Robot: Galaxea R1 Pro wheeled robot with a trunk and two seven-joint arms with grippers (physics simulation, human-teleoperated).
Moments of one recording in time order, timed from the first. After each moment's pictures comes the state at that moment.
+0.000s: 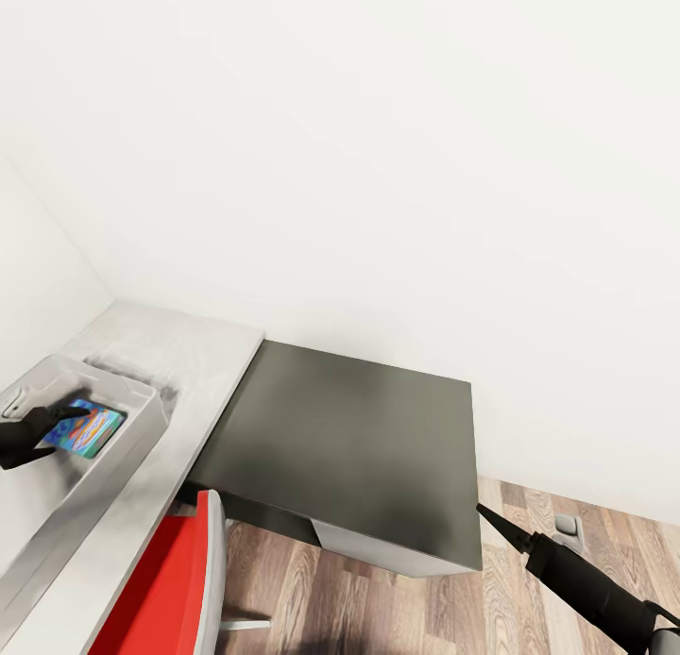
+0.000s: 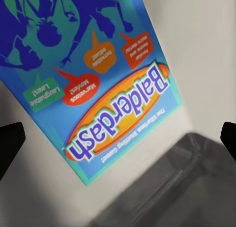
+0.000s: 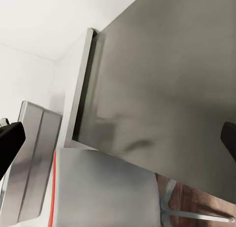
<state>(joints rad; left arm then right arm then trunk) -0.91 0.63 0.49 -0.53 0.33 1.04 -0.45 0.03 -0.12 -0.40 -1.59 -0.63 0.74 0.86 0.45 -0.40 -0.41</state>
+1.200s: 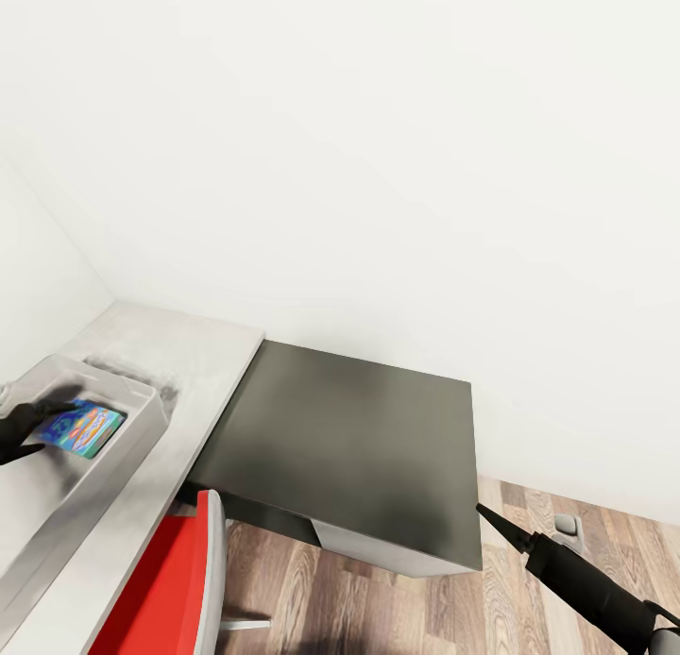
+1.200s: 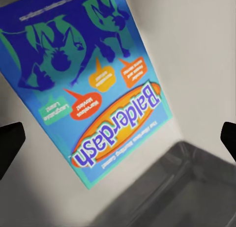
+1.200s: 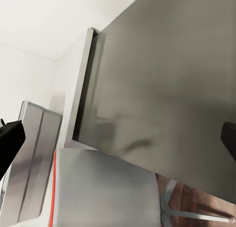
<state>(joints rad) -0.91 0.67 0.49 -0.53 0.38 1.04 -0.46 0.03 -0.12 -0.40 -1.59 -0.63 0.74 0.86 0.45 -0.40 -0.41</state>
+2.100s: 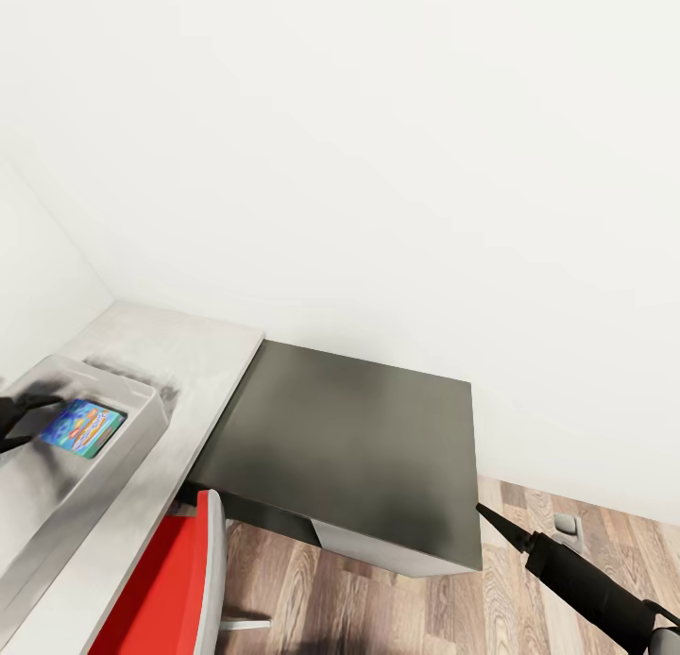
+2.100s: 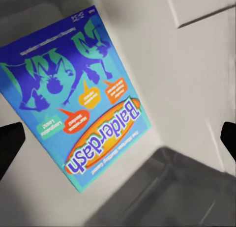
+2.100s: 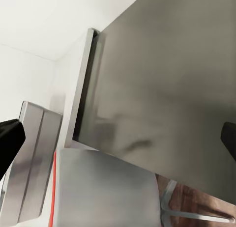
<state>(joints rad) -0.91 0.71 0.49 -0.53 0.38 1.04 -0.55 0.03 -0.12 -0.40 -1.59 -0.63 0.74 0.86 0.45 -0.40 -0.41</state>
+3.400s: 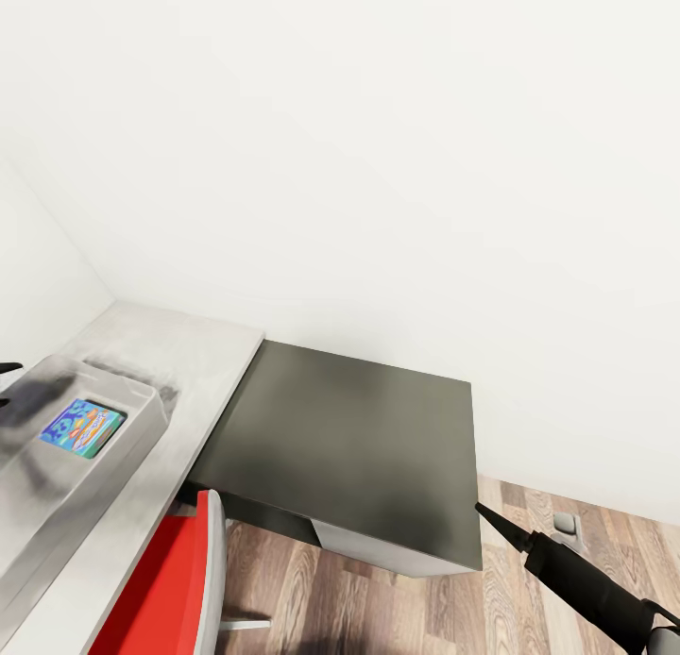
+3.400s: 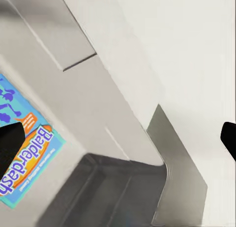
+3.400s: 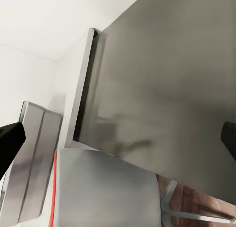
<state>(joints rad) -0.91 0.85 0.42 -0.55 0.37 1.04 -1.01 0.03 -0.11 -0.39 -1.59 -0.63 0.74 0.86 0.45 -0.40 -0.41</state>
